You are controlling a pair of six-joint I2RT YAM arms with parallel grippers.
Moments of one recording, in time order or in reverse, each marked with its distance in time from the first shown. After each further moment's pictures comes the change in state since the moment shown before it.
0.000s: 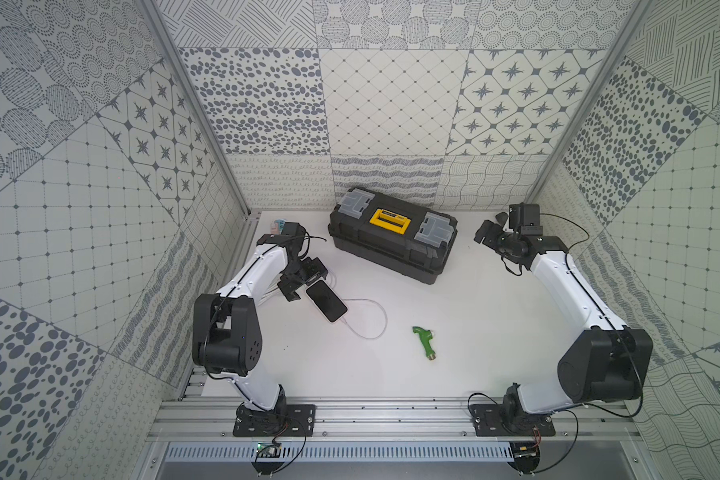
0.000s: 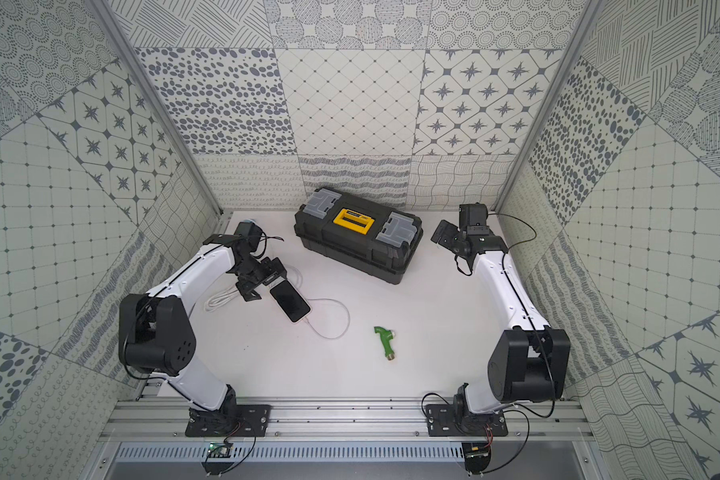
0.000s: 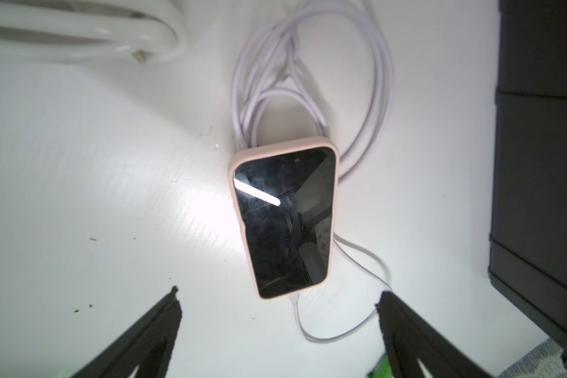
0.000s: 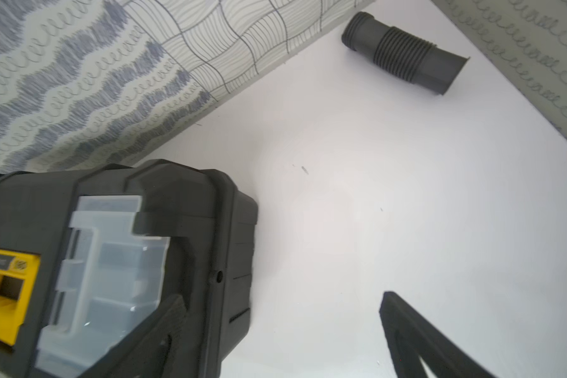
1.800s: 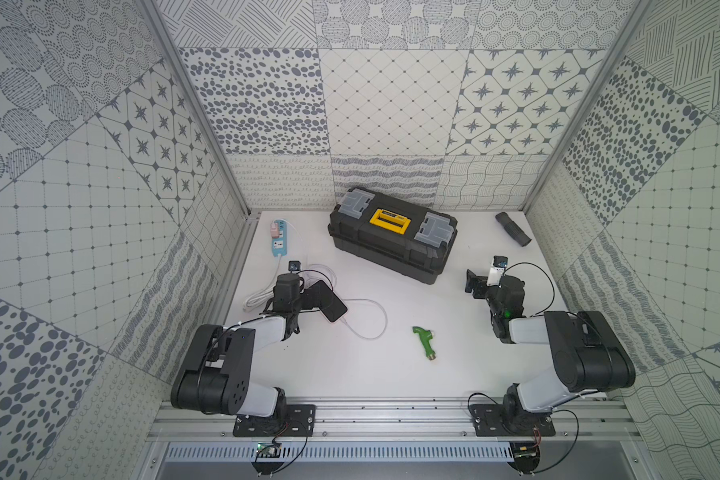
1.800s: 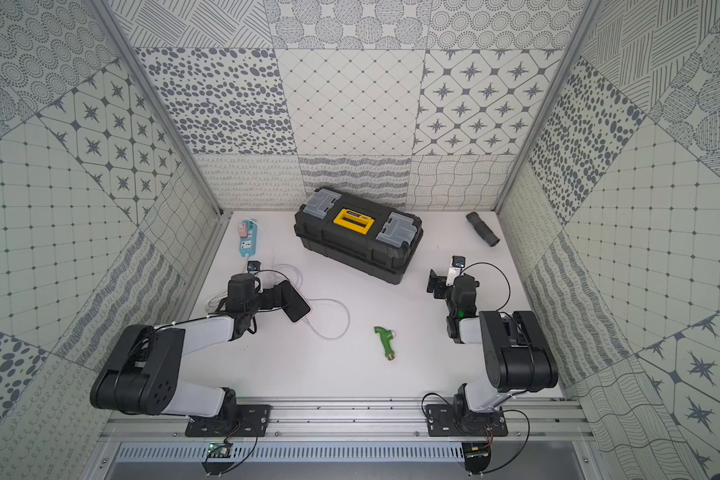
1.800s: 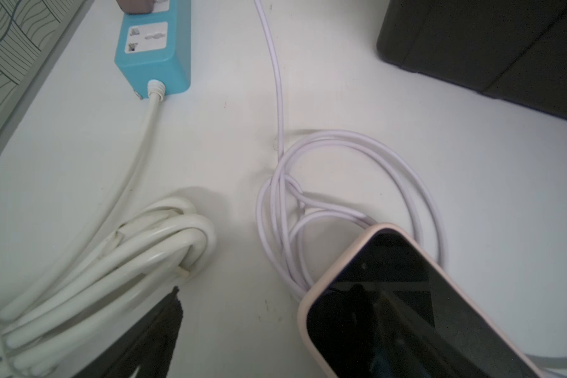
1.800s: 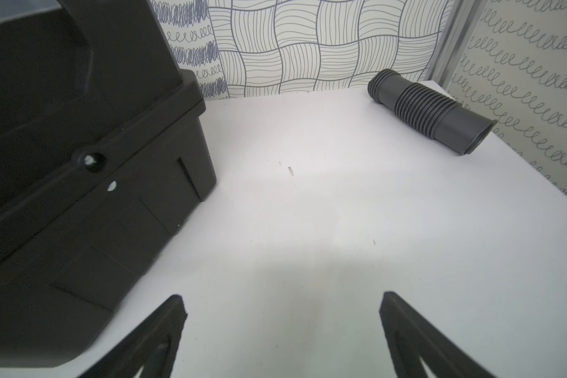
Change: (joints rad) left arm -0.003 -0.192 -0.930 1.471 -0.248 0.699; right arm -0.015 0.065 -0.927 1.435 -0.030 -0.439
